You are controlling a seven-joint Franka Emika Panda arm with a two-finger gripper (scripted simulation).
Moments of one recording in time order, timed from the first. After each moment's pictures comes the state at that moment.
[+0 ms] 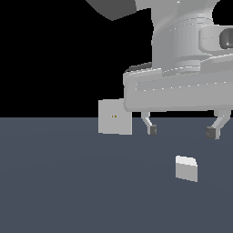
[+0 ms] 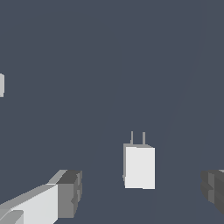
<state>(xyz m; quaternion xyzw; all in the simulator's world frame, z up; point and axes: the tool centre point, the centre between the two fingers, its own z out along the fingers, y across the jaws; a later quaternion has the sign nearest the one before) -0.090 -0.113 0.073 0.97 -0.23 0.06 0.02</state>
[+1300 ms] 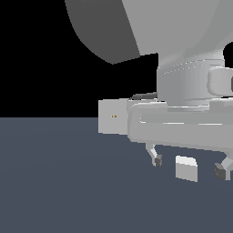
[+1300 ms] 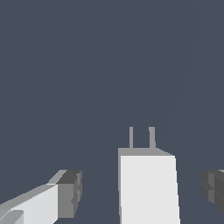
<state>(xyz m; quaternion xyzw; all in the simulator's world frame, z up) -0.099 -0.119 0.015 0.97 -0.25 0.07 0.02</state>
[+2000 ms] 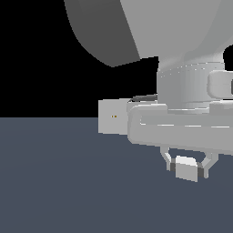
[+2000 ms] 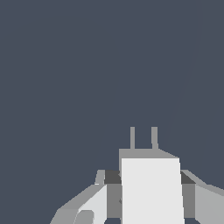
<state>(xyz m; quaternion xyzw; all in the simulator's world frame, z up) -0.099 -0.119 0.012 0.97 -0.25 0.07 0.02</state>
